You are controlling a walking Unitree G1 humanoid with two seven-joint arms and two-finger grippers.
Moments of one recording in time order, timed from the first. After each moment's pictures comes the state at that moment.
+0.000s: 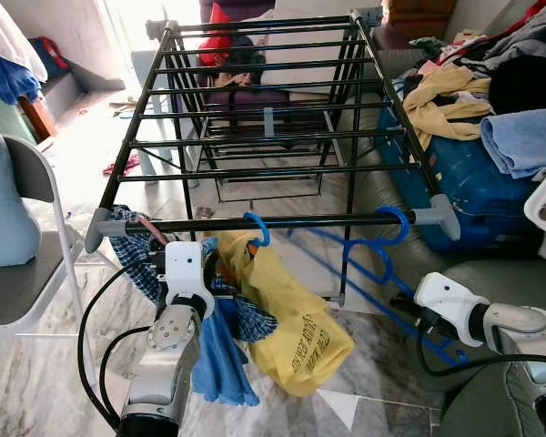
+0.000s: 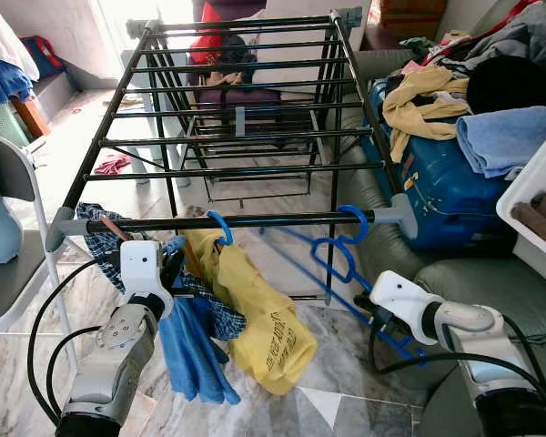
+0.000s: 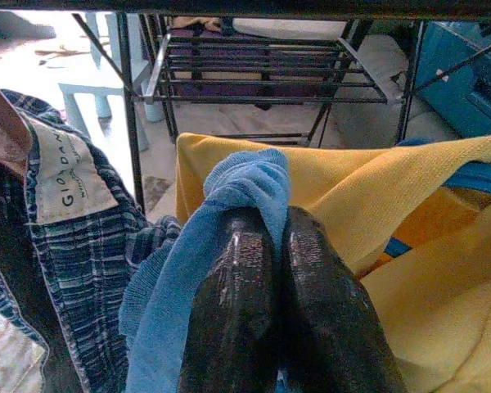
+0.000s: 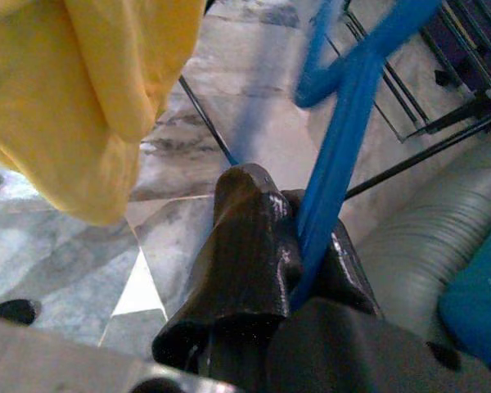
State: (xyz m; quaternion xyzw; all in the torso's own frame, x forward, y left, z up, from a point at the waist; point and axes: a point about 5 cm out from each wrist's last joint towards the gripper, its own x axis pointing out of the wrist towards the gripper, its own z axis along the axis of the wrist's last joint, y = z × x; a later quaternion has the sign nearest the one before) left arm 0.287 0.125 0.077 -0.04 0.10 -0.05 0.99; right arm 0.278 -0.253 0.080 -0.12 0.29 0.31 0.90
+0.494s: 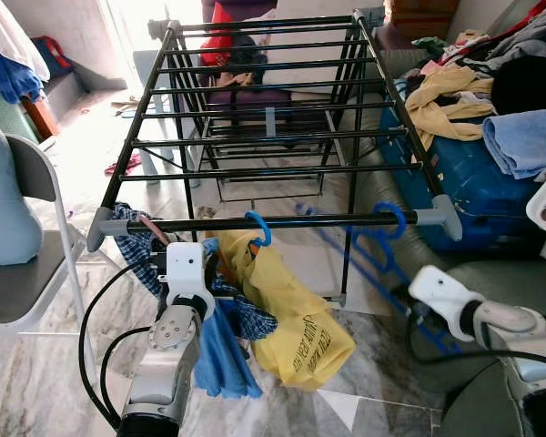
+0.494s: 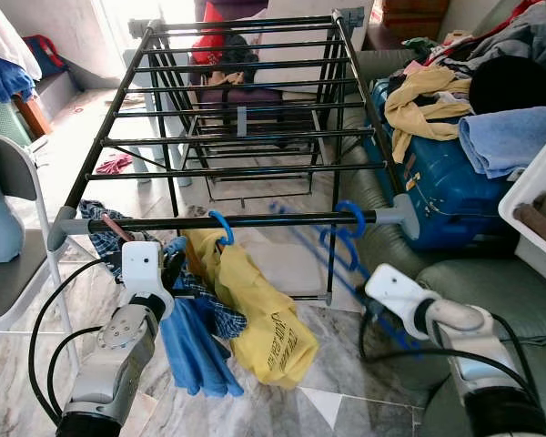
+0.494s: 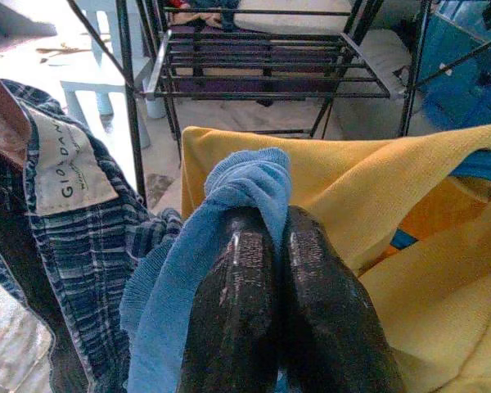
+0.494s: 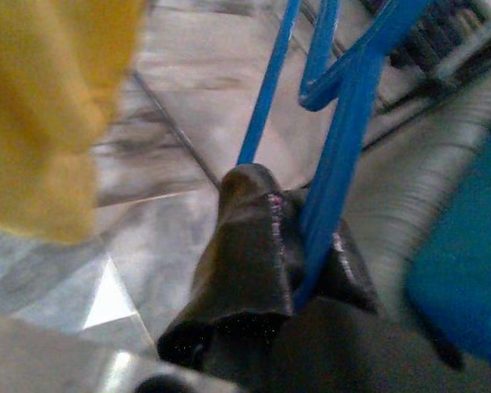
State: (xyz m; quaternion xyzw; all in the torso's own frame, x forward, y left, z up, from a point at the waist) left arm 0.287 0.125 0.076 -0.04 0.10 -0.05 0.99; right arm 0.290 -0.247 0.080 -0.12 0.25 0.22 0.93
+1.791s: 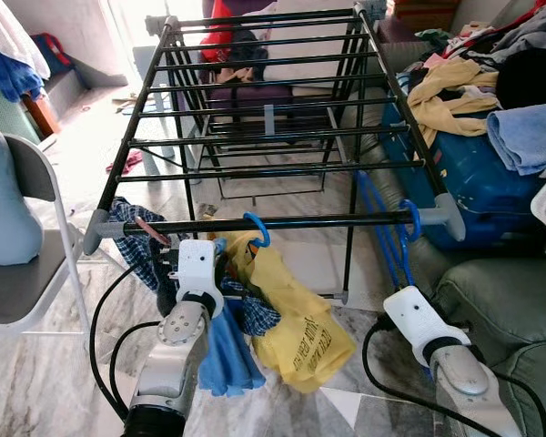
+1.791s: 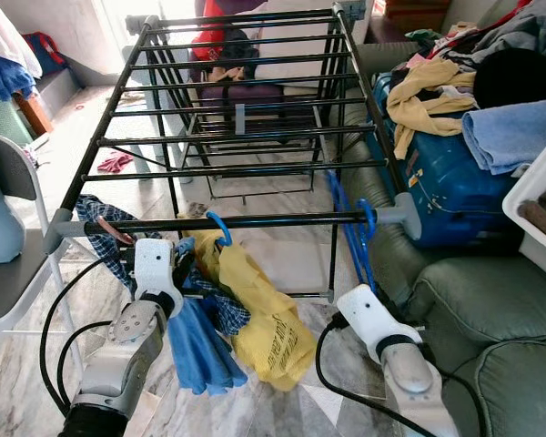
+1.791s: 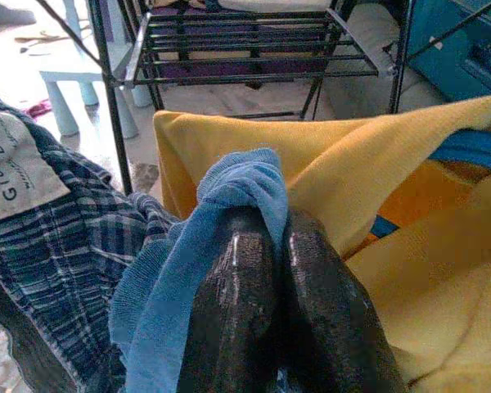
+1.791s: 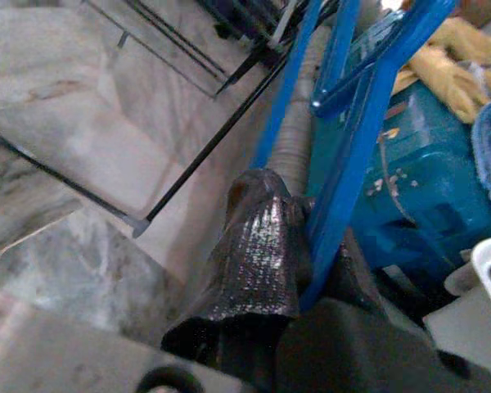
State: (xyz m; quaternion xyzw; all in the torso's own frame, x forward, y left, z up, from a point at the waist) left arm 0.291 0.114 0.073 -0.03 0.12 -0.07 0.99; right arm 0.241 -0.195 0.072 -0.12 0.14 0.01 0.98
